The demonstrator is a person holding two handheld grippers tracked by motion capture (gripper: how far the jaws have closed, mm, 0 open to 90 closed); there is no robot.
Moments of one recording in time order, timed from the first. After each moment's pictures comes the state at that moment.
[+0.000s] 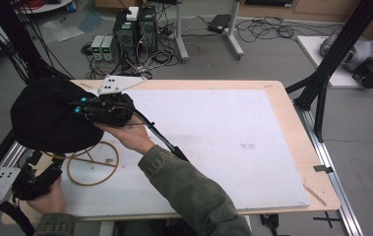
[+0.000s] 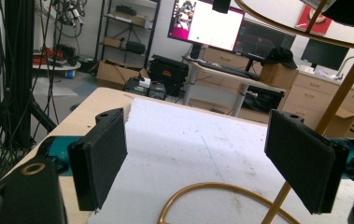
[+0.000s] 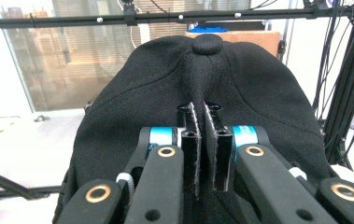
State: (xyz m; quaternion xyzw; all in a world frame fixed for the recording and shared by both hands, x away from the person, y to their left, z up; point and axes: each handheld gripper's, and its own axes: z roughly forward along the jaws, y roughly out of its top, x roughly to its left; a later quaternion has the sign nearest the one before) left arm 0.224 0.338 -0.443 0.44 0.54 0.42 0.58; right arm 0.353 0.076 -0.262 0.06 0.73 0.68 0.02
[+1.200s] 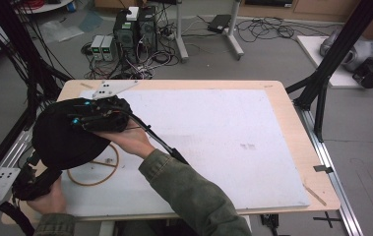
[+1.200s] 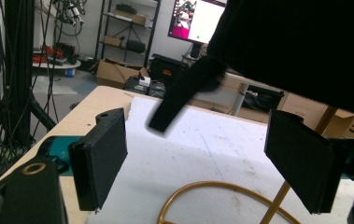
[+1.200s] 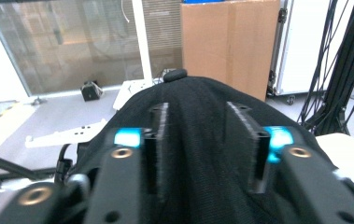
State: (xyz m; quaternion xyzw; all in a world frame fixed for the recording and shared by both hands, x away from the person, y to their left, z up) left arm 0.223 0.338 -0.444 0.44 0.54 0.42 0.58; right arm 0.353 0.085 -0.275 0.08 0.77 0.64 0.01
